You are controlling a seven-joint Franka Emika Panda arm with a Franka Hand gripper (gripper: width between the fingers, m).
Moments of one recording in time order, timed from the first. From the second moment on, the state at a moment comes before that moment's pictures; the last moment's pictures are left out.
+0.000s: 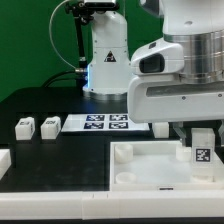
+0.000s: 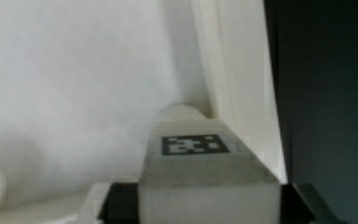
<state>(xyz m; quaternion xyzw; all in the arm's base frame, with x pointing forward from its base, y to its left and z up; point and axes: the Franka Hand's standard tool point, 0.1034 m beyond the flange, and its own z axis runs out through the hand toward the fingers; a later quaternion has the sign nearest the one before) 0.627 0.114 0.076 -0.98 0.16 0.04 0.06</state>
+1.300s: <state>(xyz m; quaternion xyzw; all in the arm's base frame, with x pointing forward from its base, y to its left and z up) 0.630 0.119 0.073 -0.92 0.38 0.06 0.08</state>
